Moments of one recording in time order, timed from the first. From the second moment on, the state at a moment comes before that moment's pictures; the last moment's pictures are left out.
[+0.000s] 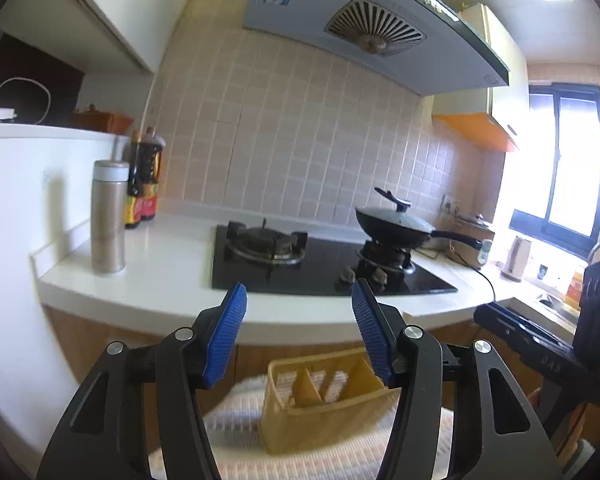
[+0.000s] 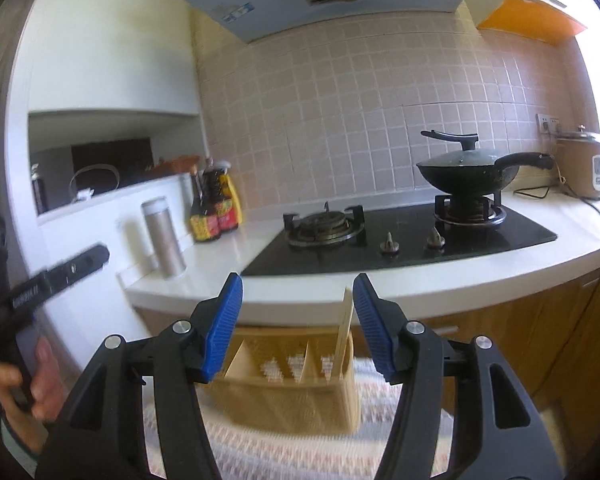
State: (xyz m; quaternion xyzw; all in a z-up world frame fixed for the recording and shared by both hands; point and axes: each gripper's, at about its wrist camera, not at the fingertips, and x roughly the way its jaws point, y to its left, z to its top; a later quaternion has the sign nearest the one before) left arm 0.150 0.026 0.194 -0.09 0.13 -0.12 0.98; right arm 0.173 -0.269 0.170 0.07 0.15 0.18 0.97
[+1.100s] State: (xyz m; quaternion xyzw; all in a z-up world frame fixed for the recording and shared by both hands) left arm 0.053 0.011 0.011 0.02 0.50 -0.16 0.85; right arm 0.075 -0.249 0.007 0.12 0.63 0.18 0.74
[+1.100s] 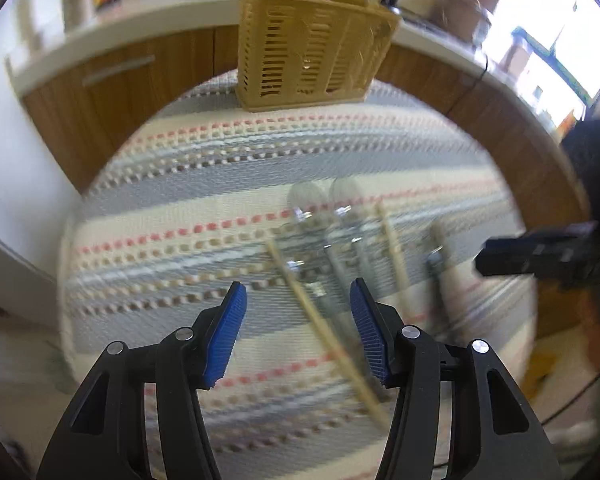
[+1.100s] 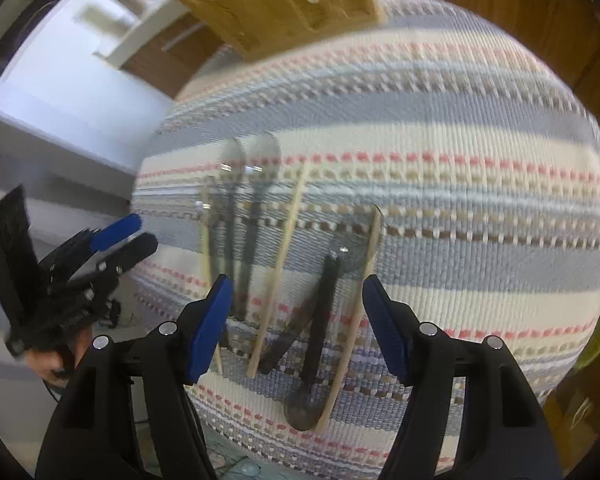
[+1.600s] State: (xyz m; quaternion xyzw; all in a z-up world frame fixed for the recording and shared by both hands) left arm 0.067 -0.006 -0.035 0.05 0.55 -0.15 0.82; right arm 0.095 -0.242 -0.029 0.15 0.67 0.15 0.71
